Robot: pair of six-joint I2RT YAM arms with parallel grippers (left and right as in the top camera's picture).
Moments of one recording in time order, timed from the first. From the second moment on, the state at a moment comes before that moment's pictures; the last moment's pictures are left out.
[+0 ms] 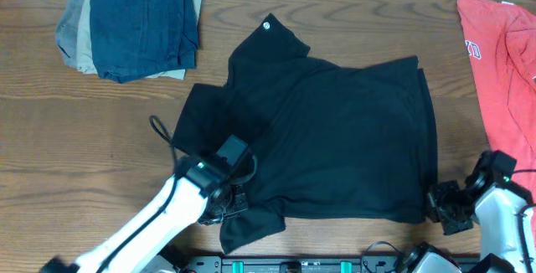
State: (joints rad) left arm -0.63 1.23 0.70 -1.01 0.16 -0.88; right arm -0.58 1.21 0.53 -0.93 -0.13 0.76
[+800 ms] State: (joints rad) left arm -0.68 1.12 0.75 -0.69 -0.31 -0.88; right arm -0.58 1.14 0.69 -0.90 -0.11 0.76
